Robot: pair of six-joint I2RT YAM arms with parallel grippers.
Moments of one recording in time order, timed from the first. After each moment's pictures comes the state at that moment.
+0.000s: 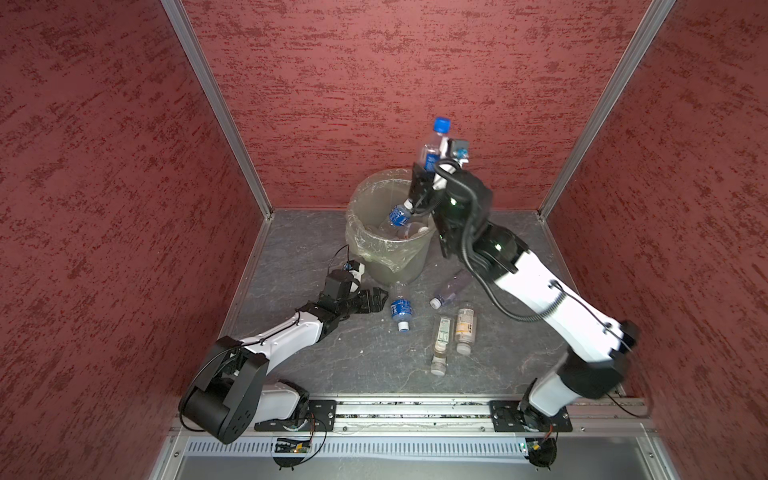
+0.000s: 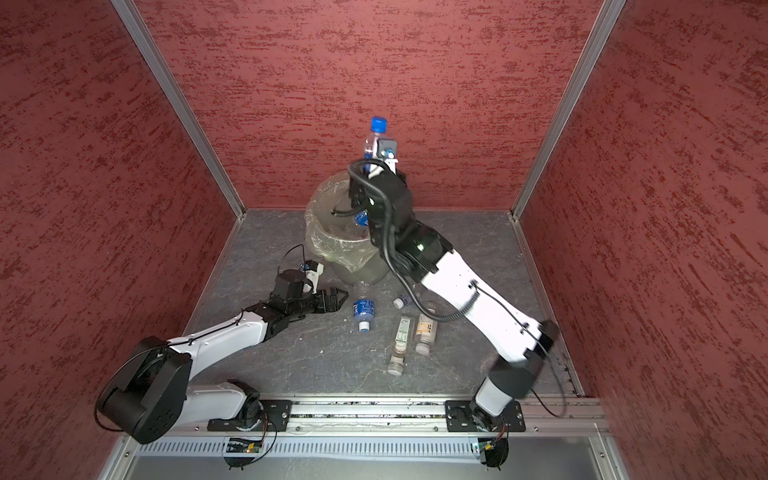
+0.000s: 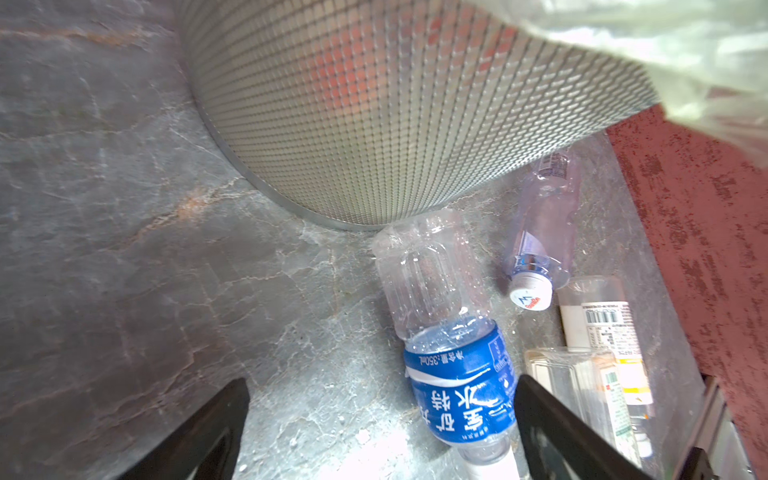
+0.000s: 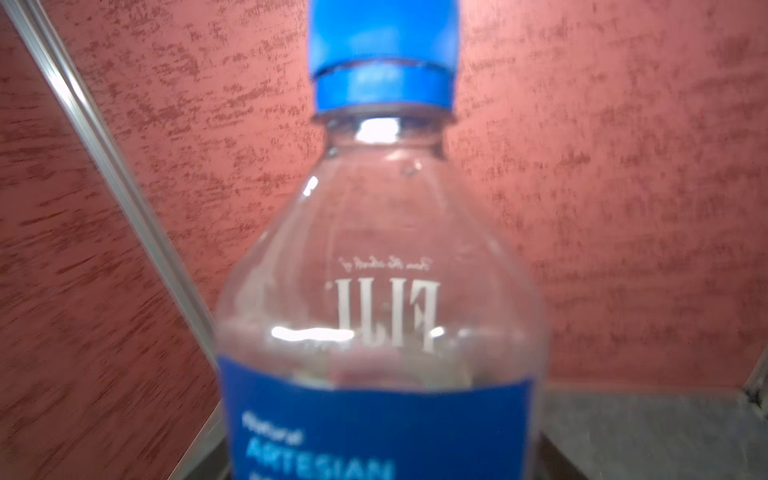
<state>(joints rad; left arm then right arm) -0.44 1.31 0.56 0.08 0.25 -0.50 0.82 1.77 2.12 -0.34 0.64 0.20</state>
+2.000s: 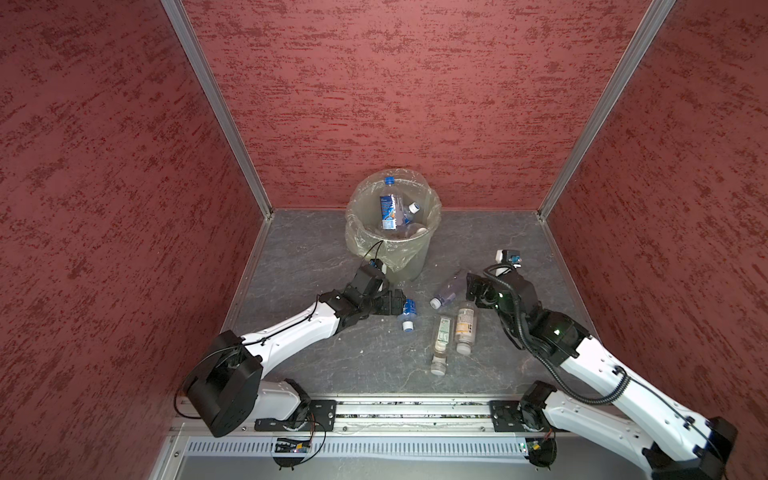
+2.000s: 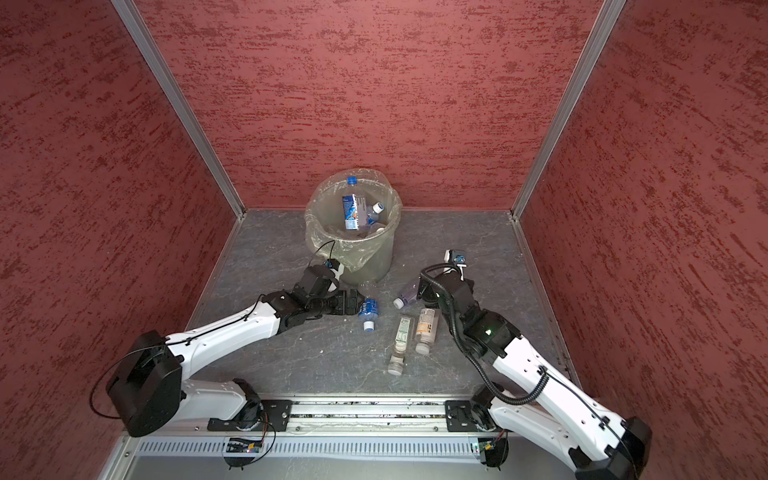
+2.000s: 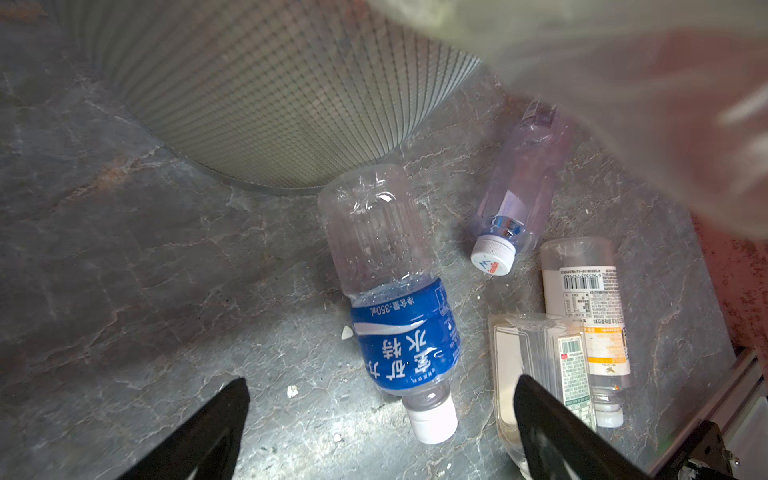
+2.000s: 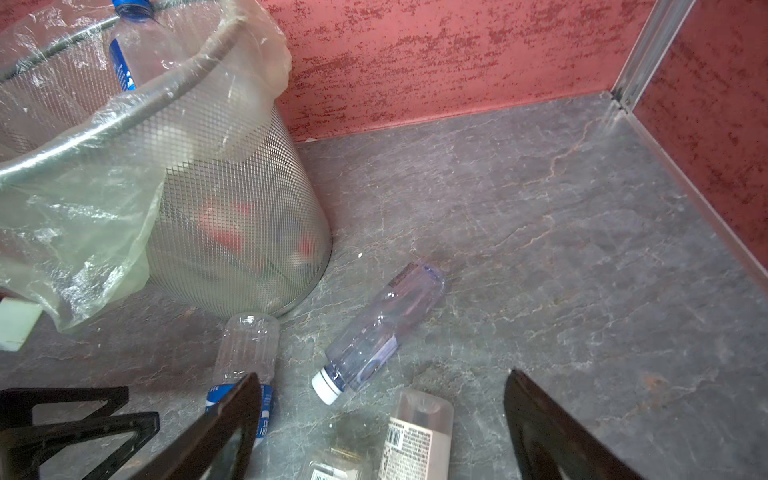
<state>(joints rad) -0.69 1.36 0.83 -0.29 0.03 -0.58 0.70 0.85 0.80 -0.51 0.50 0.56</state>
